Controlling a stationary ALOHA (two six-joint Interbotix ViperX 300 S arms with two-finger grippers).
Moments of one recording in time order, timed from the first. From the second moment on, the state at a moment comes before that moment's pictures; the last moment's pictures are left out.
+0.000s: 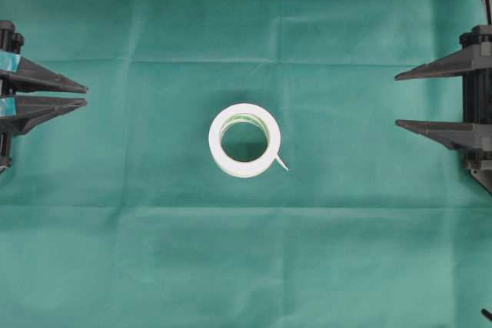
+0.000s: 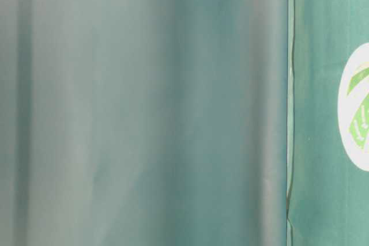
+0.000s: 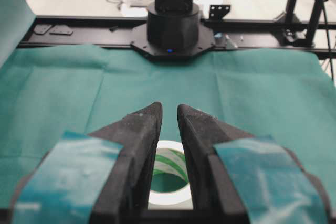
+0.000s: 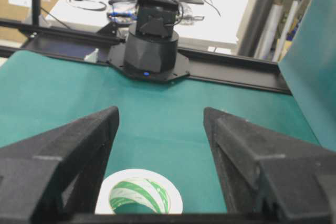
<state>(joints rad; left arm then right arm) 0.00 -0.97 1.18 0.00 -0.29 0.00 0.00 -0.97 1.19 0.00 -0.29 0.00</state>
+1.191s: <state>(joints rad) -0.05 -0.93 1.21 -0.02 -0.35 -0.03 0.00 -0.96 1.24 0.00 -0.29 0.00</state>
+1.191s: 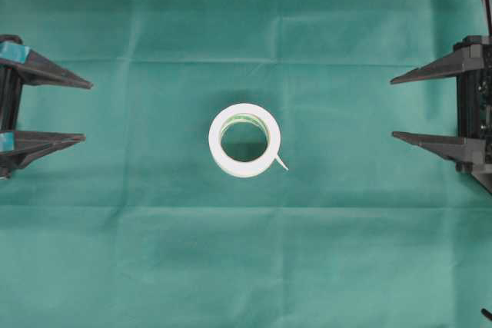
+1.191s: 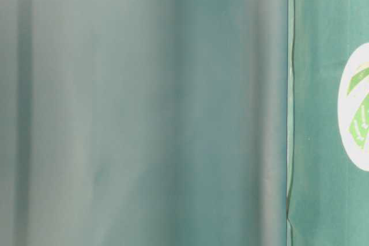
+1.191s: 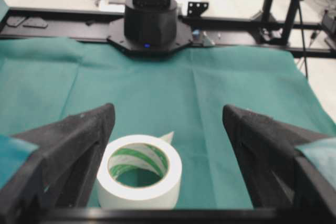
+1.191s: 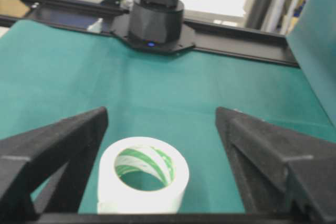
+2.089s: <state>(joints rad) -0.06 -0.32 0.84 -0.02 -0.50 -0.03 0.00 -0.96 1.25 -0.01 -0.29 0.00</state>
